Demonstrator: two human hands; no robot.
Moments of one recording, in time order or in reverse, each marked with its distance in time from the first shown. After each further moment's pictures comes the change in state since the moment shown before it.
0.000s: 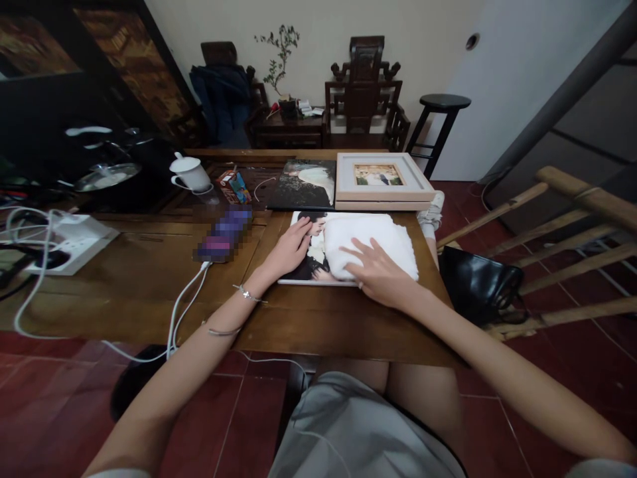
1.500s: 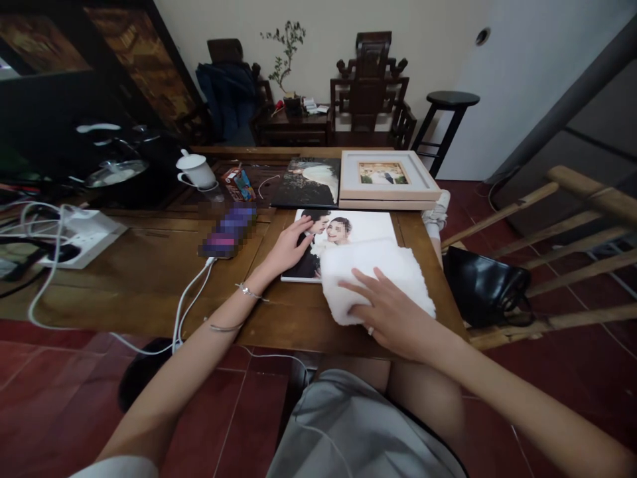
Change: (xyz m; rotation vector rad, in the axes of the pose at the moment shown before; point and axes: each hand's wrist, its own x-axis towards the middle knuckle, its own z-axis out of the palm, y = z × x) left_hand -0.004 0.003 -0.007 -0.093 0.086 -0.026; right_hand -0.040 -0.041 -0.016 0.154 -0.088 -0.091
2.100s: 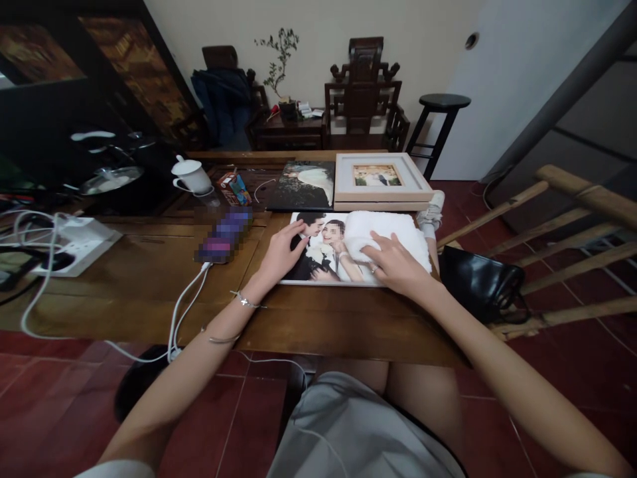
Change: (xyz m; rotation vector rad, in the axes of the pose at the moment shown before) left_hand -0.007 0.015 -0.005 0.050 0.112 -0.022; right_hand 0.029 0.069 -0.008 -0.017 0.004 0.420
